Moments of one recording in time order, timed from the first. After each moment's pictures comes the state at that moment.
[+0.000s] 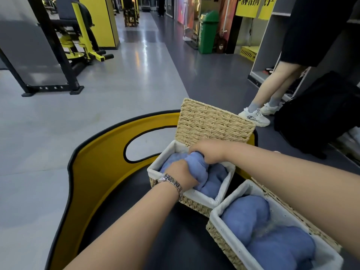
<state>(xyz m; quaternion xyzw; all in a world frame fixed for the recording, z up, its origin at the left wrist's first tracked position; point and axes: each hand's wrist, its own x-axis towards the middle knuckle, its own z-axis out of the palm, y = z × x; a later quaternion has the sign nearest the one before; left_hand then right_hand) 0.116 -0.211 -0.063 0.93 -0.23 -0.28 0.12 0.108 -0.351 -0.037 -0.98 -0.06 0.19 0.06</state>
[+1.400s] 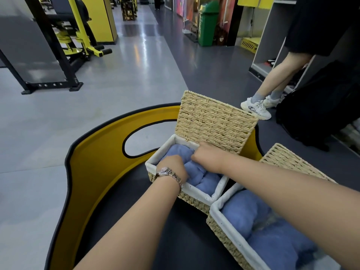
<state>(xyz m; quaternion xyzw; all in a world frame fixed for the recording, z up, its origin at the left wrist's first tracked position) 0.143 -0.210 -0.087 0.93 -0.24 -0.27 -0.02 0.094 -0.337 -0.084 -0.97 -0.10 0.14 -0.19</state>
